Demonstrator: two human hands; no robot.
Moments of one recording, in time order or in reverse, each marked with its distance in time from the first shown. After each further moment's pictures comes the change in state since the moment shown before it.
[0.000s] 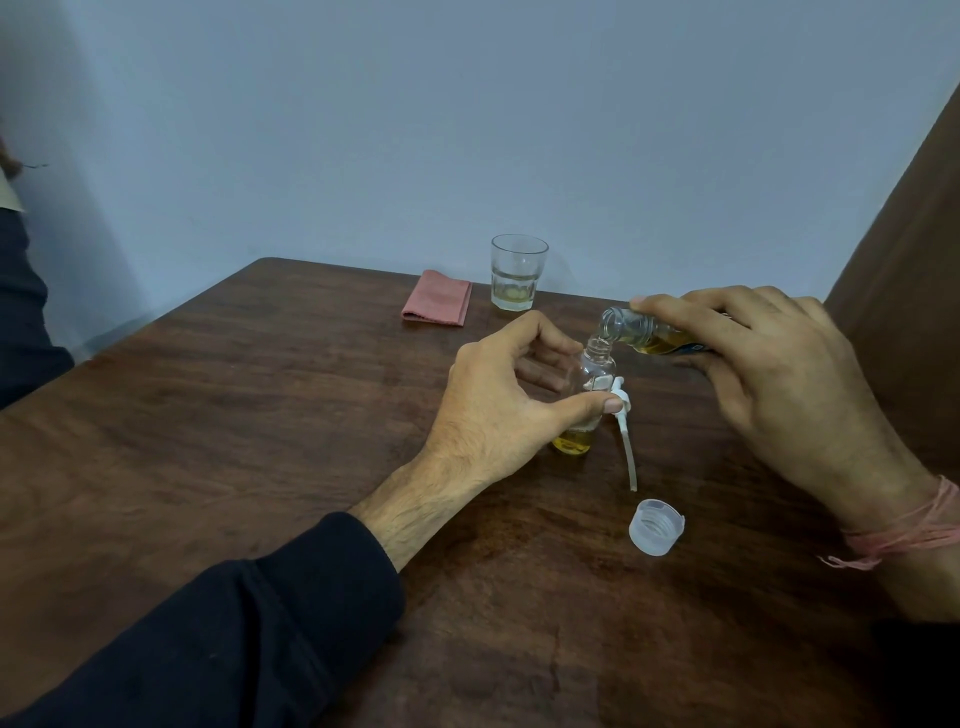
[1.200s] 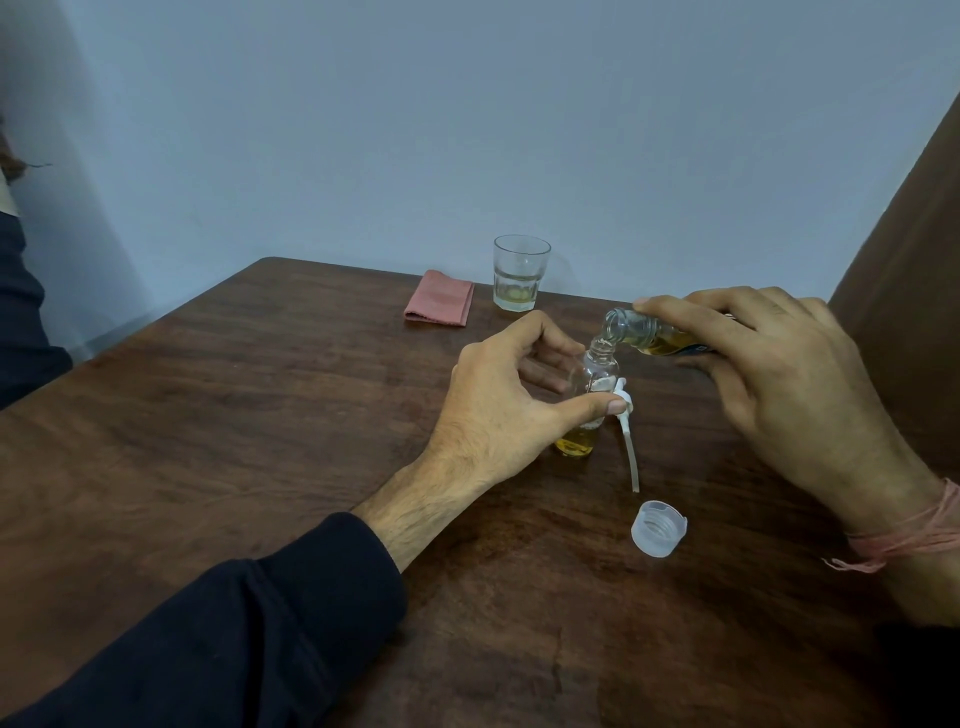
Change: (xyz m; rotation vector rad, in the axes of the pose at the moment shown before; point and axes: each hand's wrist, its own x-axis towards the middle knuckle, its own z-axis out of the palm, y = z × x) left_hand -0.001 0.001 0.000 0.014 0.009 0.005; right_hand 0.001 0.002 0.001 -0.016 0.016 -0.016
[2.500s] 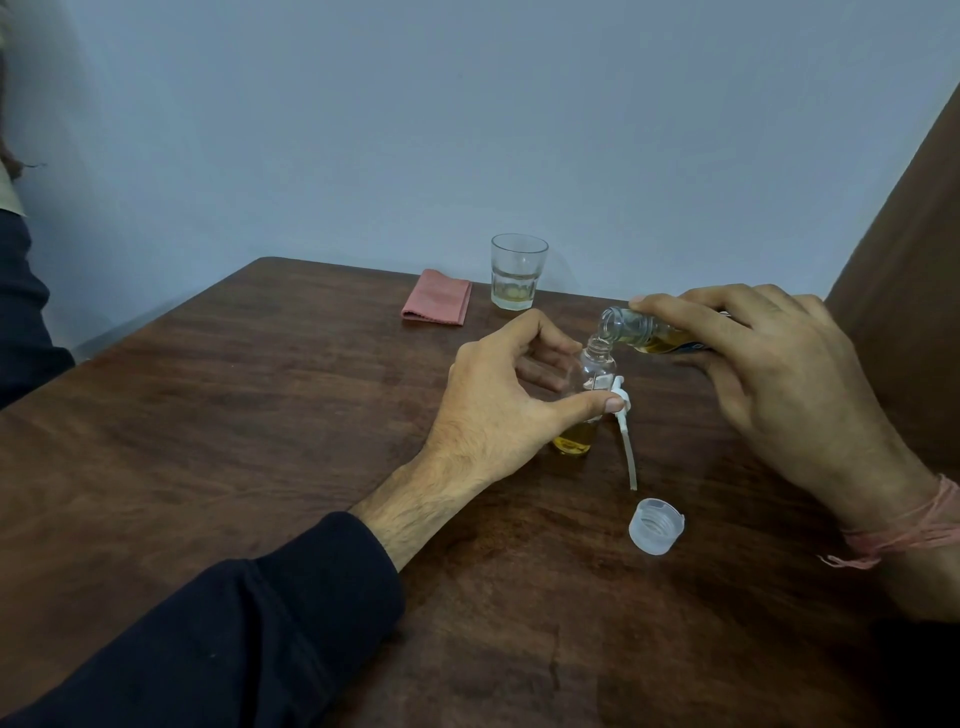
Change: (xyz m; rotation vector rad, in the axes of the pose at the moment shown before) left_hand -0.001 0.002 0.000 0.006 -0.008 -0.011; right_hand -0.001 -0.003 -0.001 0.001 -0.002 0.005
